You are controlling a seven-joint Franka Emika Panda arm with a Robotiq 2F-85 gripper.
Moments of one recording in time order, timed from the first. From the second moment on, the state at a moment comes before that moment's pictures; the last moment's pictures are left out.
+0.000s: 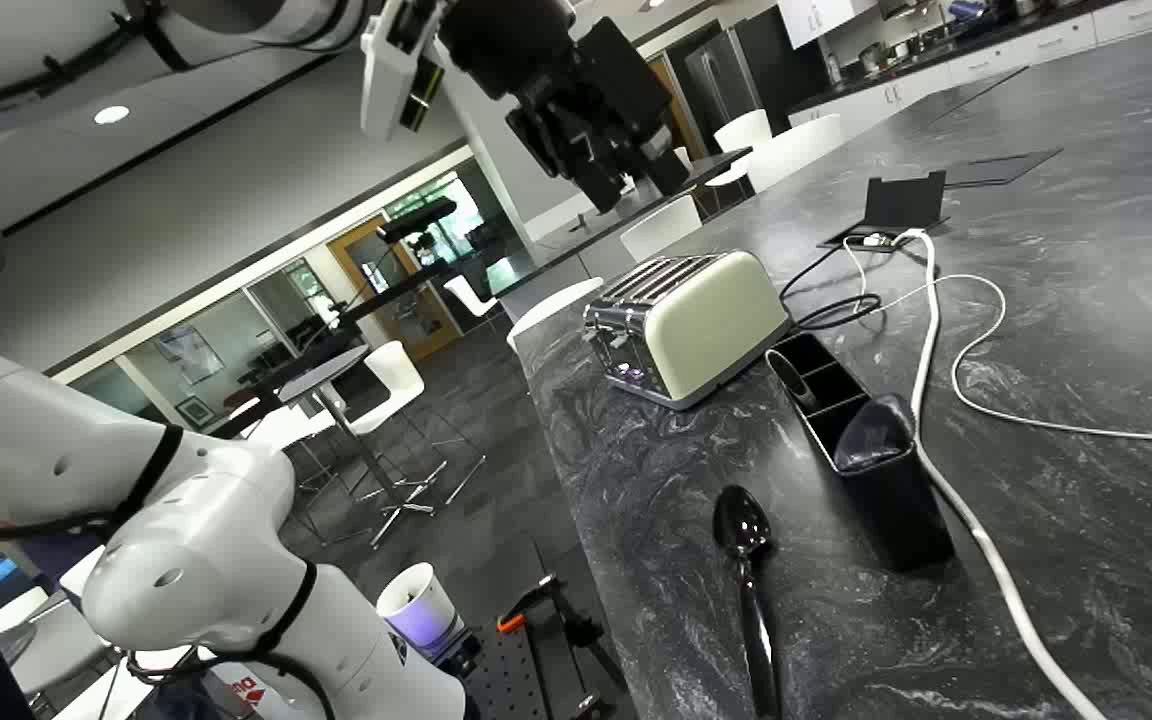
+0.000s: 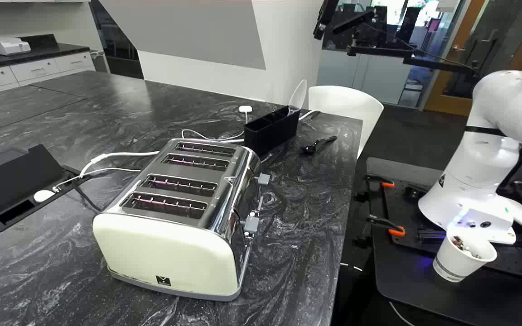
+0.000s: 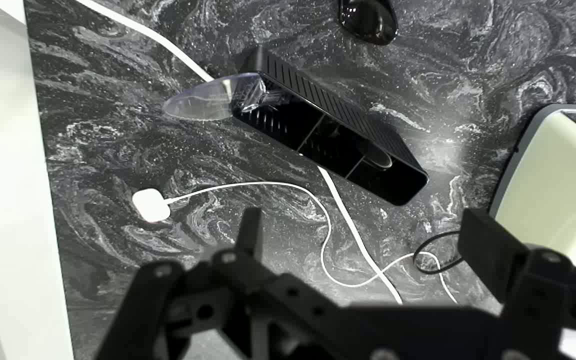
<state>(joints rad) -0.02 -0.42 -0.34 -2.19 0.00 2.03 -0.51</state>
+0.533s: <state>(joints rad) -0.02 -0.42 -0.34 -2.19 0.00 2.03 -0.51</state>
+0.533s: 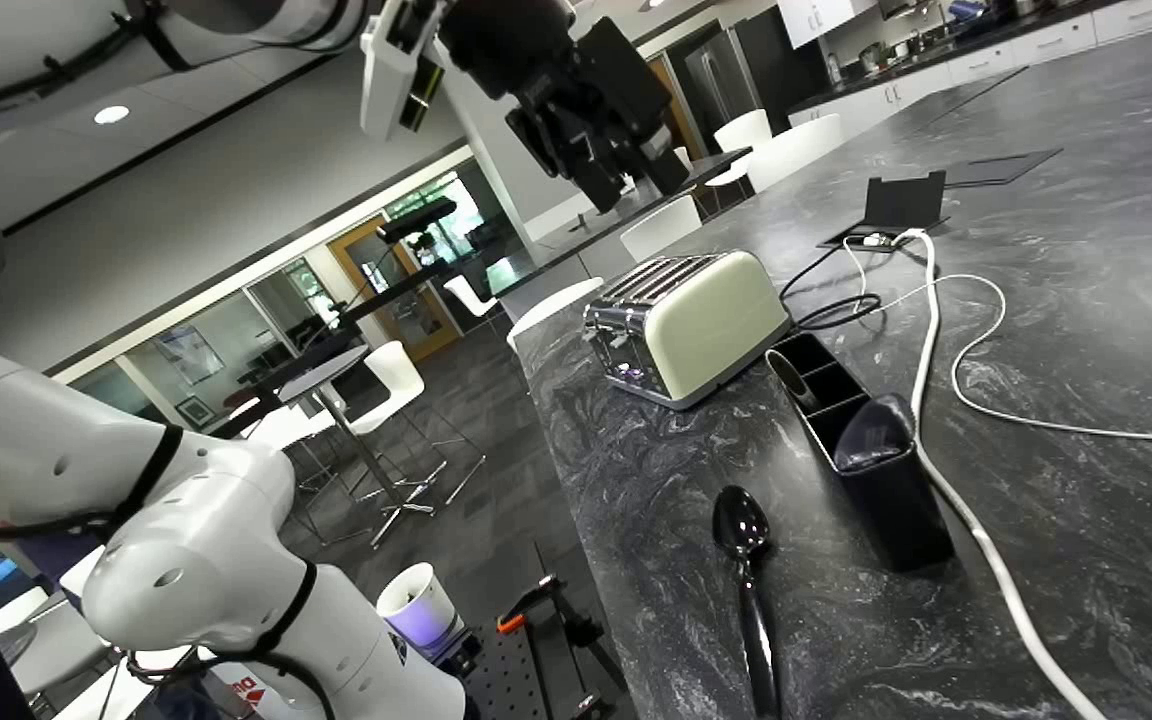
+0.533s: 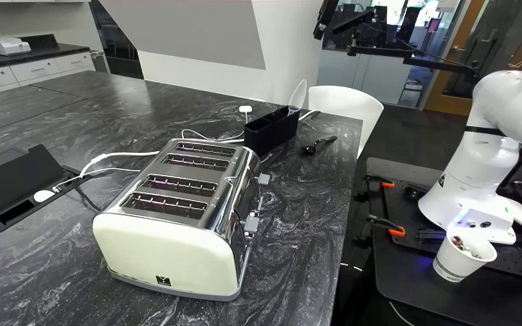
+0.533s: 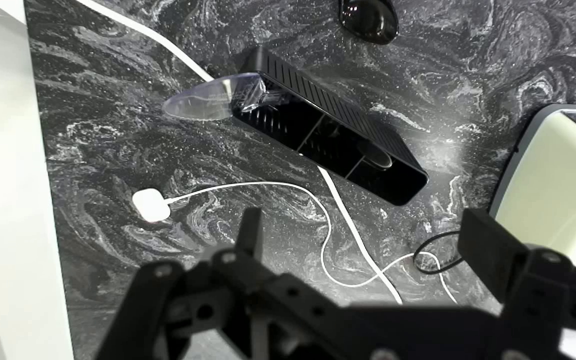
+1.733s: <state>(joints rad) 0.07 -0.38 0.06 -2.36 0.00 2.16 -0.09</state>
